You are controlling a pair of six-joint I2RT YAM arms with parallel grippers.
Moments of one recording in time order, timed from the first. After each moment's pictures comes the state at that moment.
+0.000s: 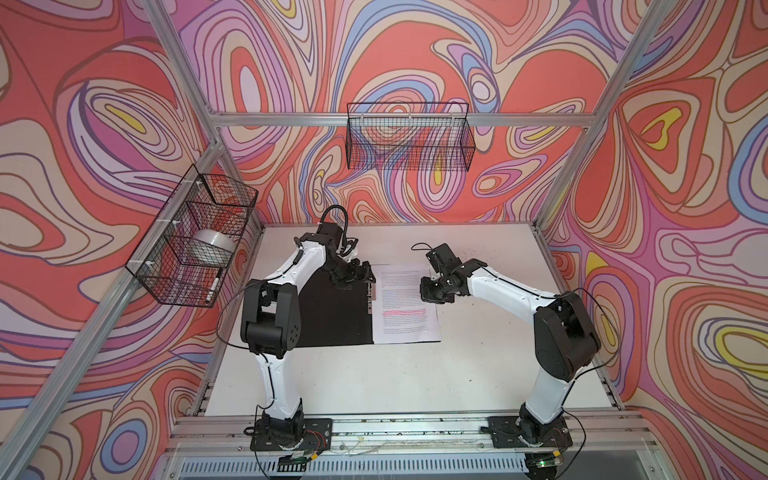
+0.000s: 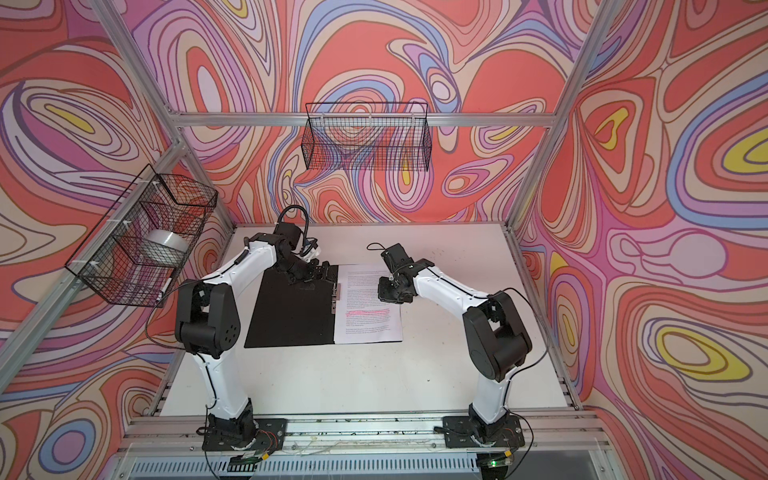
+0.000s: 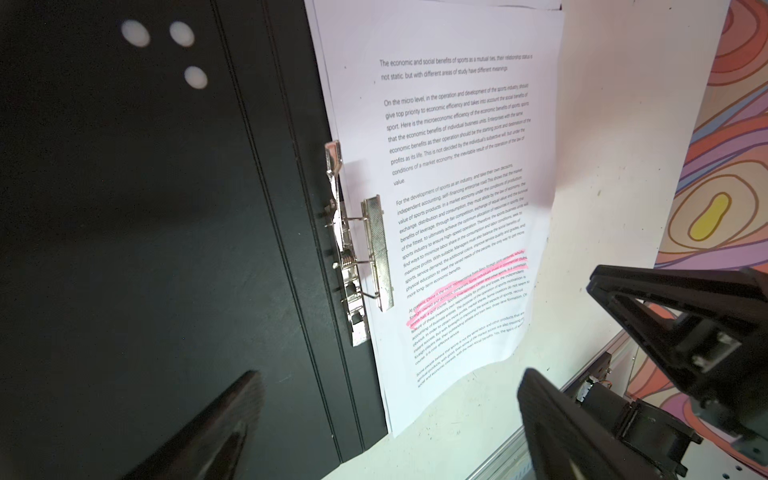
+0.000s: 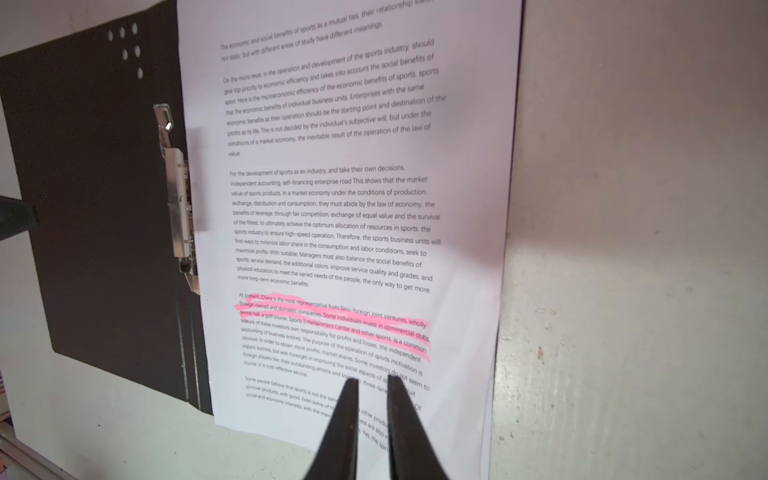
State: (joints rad) left arm -0.19 1.97 1.61 -0.97 0.52 -0.20; right arm 0.53 1.81 1.33 -0.63 -0.15 0.59
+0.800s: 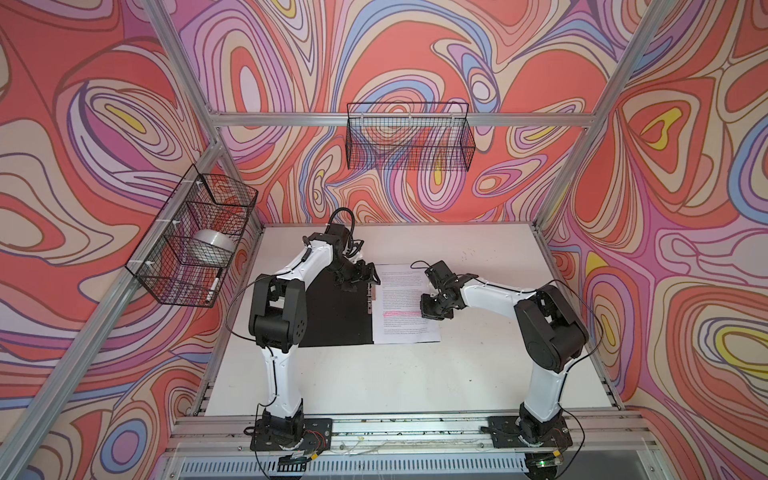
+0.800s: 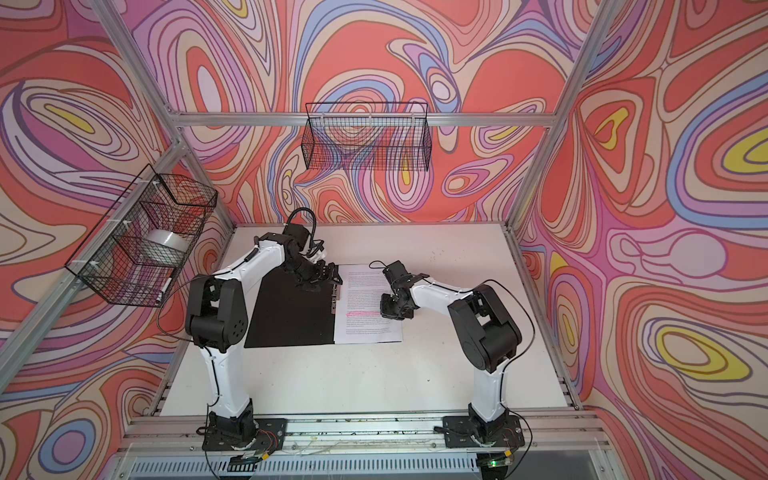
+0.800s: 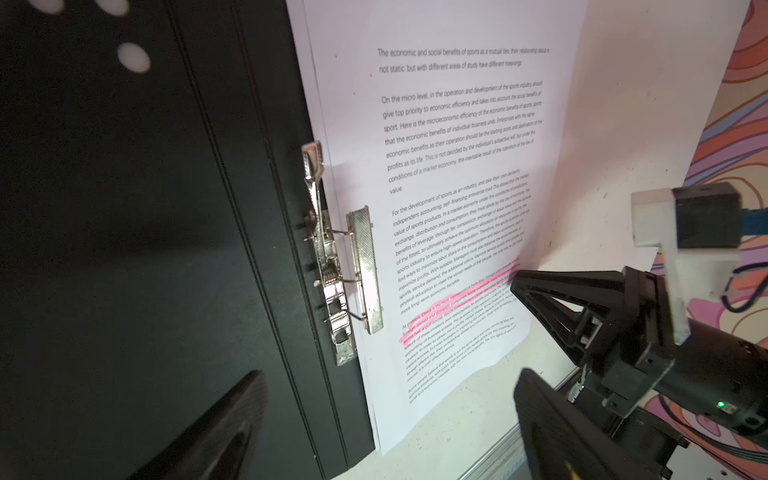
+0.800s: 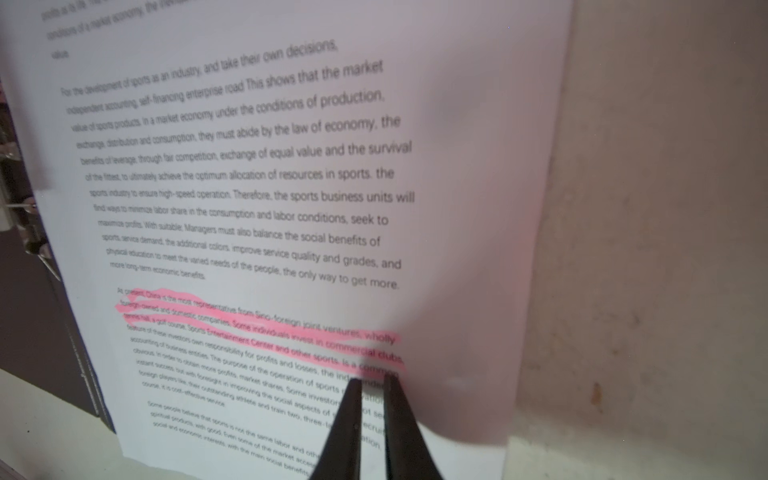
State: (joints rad) left arm -0.23 2.03 1.64 -0.98 0.53 -0.24; right arm 0.53 1.89 1.19 -0.51 -0.21 0.60
